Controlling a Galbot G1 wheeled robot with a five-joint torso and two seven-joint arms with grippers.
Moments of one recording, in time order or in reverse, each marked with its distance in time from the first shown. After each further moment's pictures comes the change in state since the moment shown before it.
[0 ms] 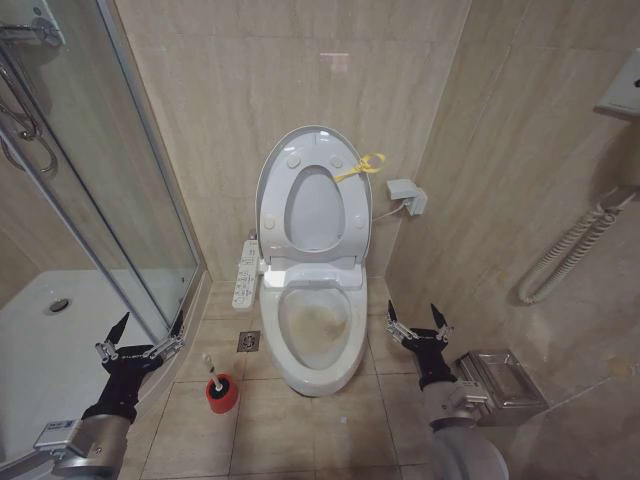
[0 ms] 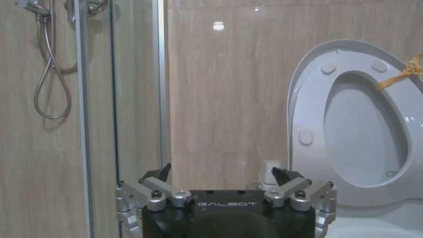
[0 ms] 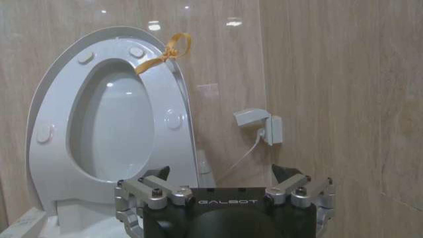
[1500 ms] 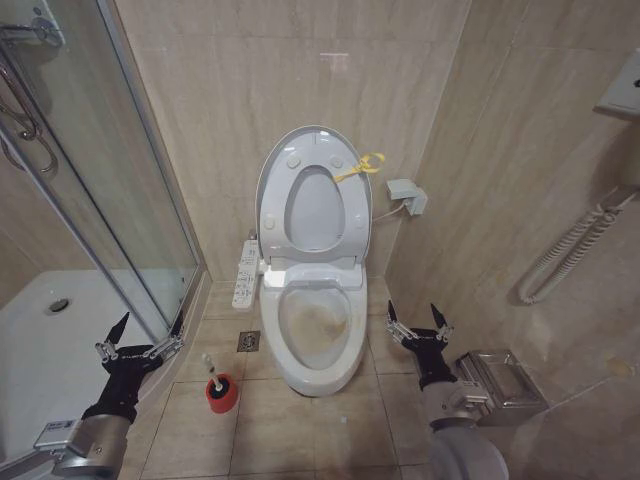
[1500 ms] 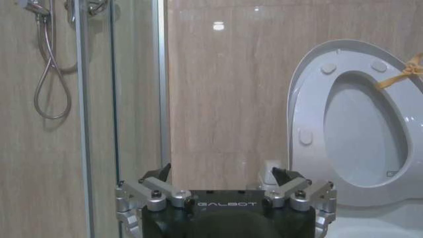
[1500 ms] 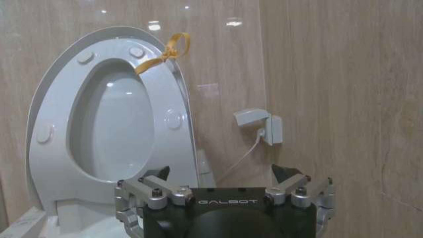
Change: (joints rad) left arm 0.000 0.000 0.000 0.000 0.000 0.000 0.000; right arm 0.000 0.000 0.000 0.000 0.000 0.000 0.000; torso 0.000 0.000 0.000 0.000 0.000
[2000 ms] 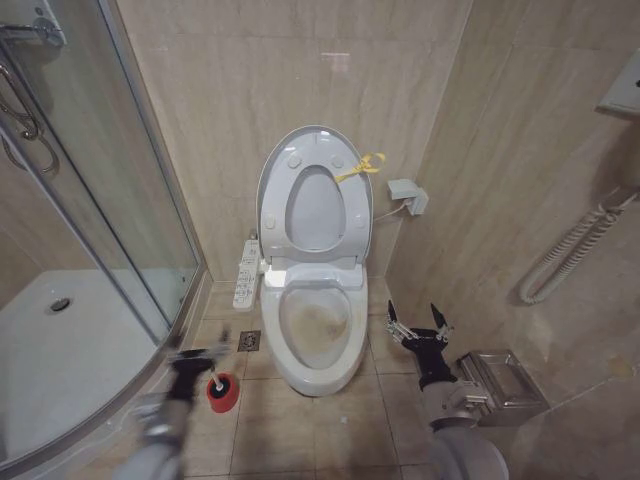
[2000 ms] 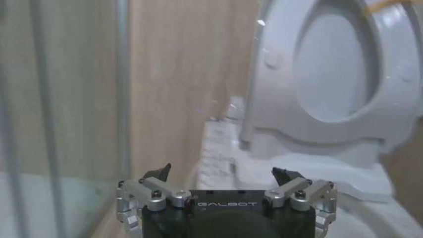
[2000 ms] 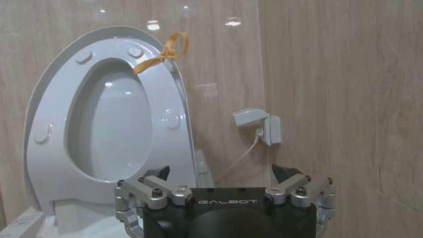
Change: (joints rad) left arm -0.245 -0.235 0.234 0.266 0.194 0.143 0.085; right arm 0.000 0.000 0.000 0.000 0.000 0.000 0.000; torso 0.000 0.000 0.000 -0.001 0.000
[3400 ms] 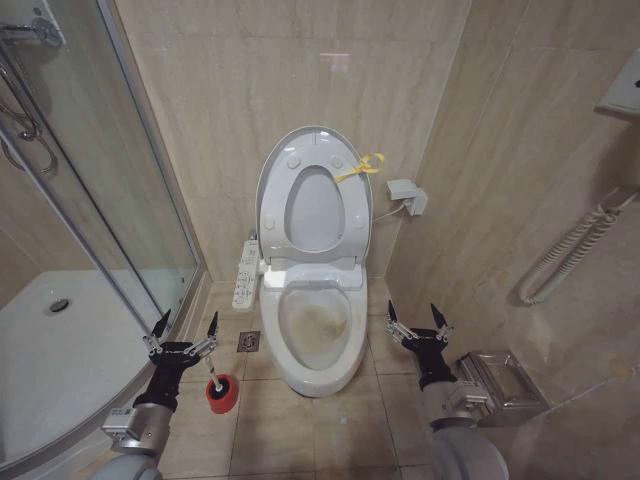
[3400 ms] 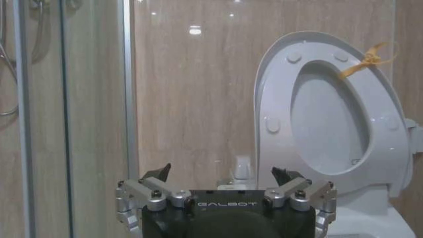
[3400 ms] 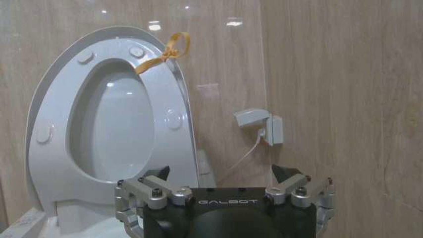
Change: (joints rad) left arm 0.113 0.133 -0.118 -0.116 -0.047 -0.213 0.039; right arm 0.000 0.000 0.000 0.000 0.000 0.000 0.000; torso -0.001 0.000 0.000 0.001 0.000
